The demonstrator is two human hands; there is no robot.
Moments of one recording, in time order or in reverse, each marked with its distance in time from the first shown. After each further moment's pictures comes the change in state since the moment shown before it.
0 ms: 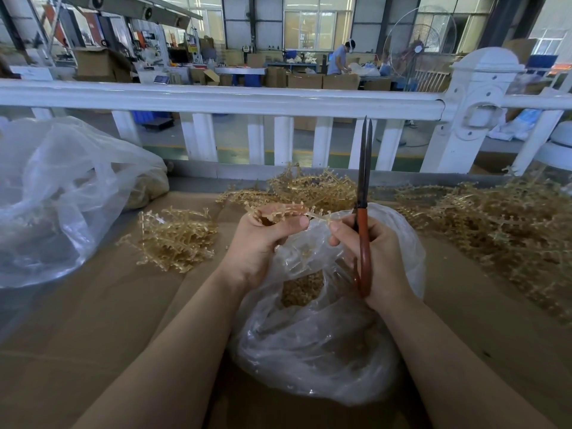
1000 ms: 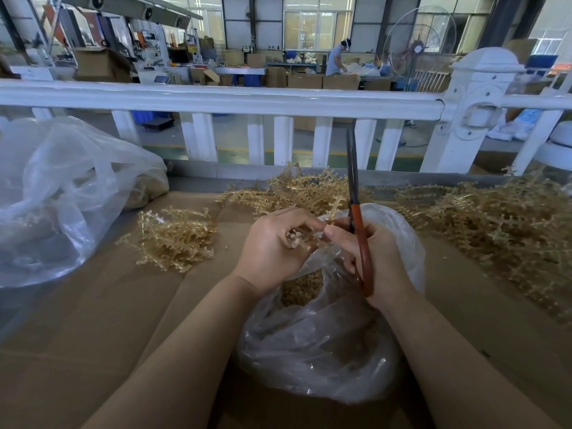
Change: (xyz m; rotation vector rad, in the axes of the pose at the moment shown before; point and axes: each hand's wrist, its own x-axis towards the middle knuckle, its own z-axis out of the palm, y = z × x) left_hand 0.000 -0.006 0.004 0.978 -0.086 0.655; right_hand 0.006 0.002 -0.001 0.071 -0.062 0.121
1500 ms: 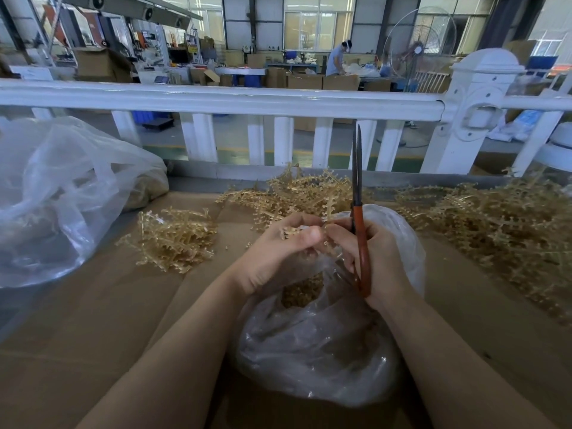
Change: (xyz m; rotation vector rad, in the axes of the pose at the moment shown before) left_hand -0.006 0.001 -0.005 -0.858 -0.318 -0.668; right_hand -0.006 -0.005 0.005 -0.057 0.019 -0.075
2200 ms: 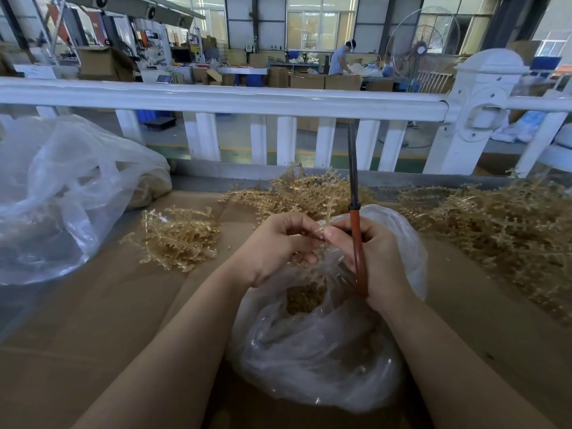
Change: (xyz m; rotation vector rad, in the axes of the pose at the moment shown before) left_hand 0.009 0.010 -0.004 0.182 0.059 -0.006; right_hand 0.002 0.005 0.002 -0.145 0.033 -0.082
